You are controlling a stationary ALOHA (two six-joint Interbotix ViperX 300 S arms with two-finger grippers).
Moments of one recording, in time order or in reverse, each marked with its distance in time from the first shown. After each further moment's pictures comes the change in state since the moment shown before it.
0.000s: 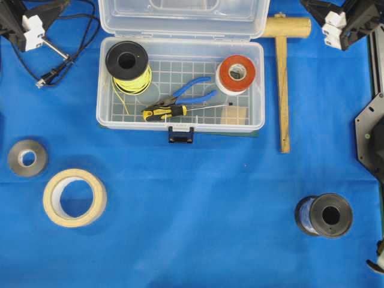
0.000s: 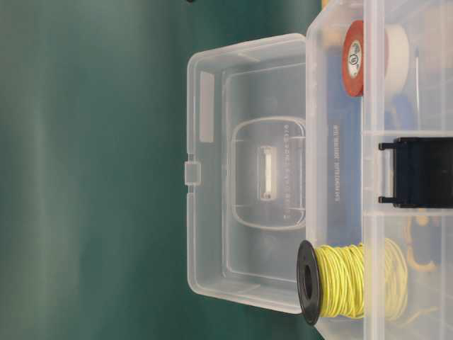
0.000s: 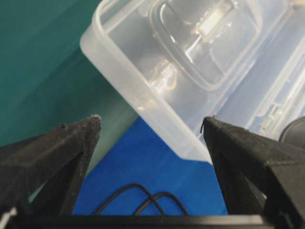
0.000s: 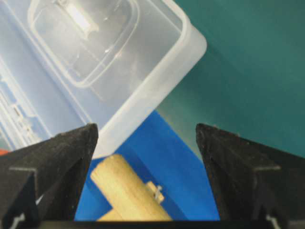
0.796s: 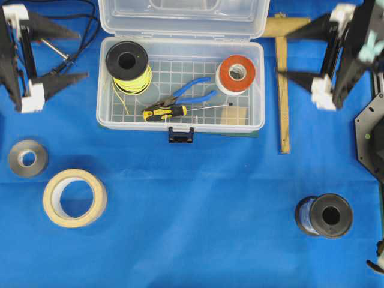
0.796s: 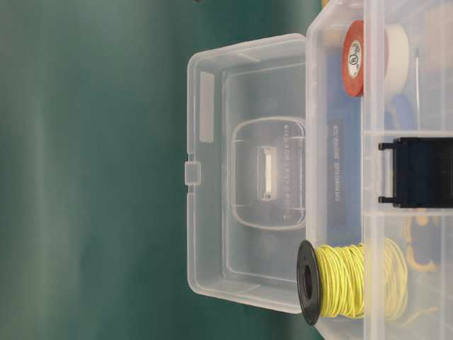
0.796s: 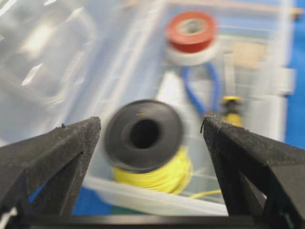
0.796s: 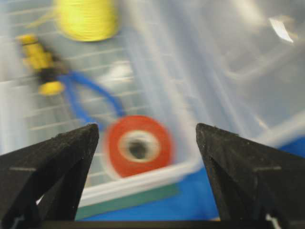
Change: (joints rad) left arm -0.423 -0.067 0.023 -0.003 0.069 -0.048; right arm 0.440 -0.009 0.006 0.014 0.095 0.041
